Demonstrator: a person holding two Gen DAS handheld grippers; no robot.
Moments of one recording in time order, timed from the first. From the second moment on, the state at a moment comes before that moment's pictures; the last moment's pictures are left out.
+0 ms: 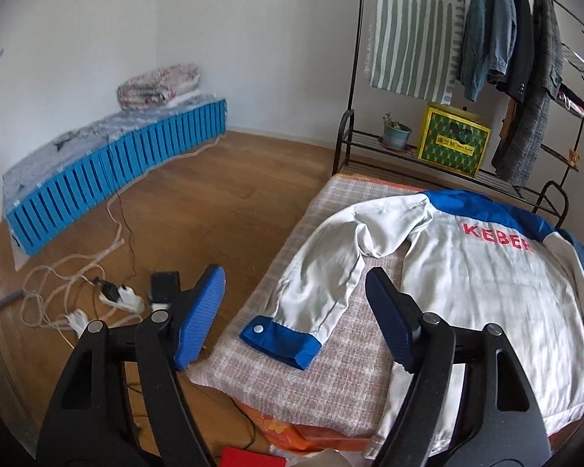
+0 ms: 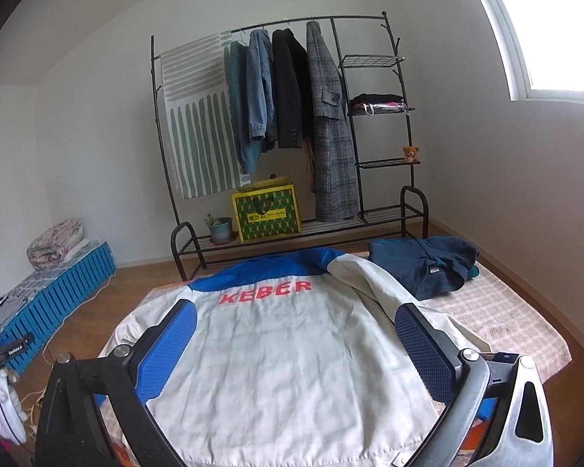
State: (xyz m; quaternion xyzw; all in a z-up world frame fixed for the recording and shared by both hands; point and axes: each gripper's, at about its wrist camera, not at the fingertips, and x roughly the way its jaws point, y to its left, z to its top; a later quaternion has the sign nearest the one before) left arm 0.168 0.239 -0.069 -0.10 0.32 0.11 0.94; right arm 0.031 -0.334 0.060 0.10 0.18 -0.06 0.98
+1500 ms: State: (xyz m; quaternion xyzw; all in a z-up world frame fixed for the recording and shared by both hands) left arm 0.211 0.263 -0.108 -0.26 0.34 -0.05 0.90; right arm 0.203 -0.223 -0.065 0.07 0.37 0.13 0.92
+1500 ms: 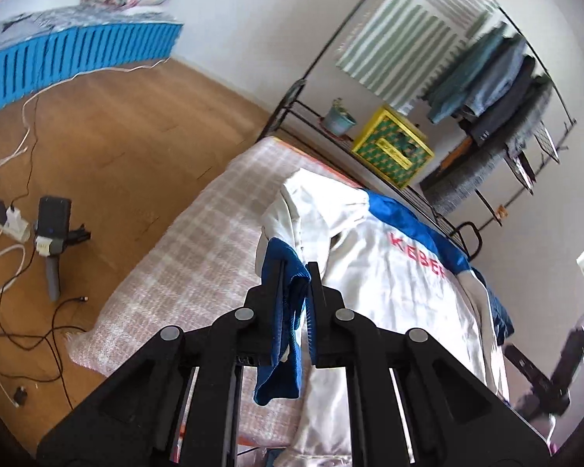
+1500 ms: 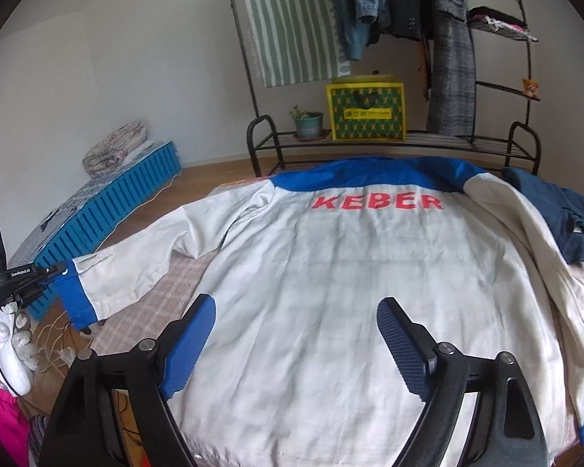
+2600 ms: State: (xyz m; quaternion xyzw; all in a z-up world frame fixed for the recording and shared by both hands) left arm 0.089 0.108 -0.171 0.00 0.47 -0.16 0.87; right arm 0.503 -0.136 -0.160 0.11 0.54 0.12 0.82
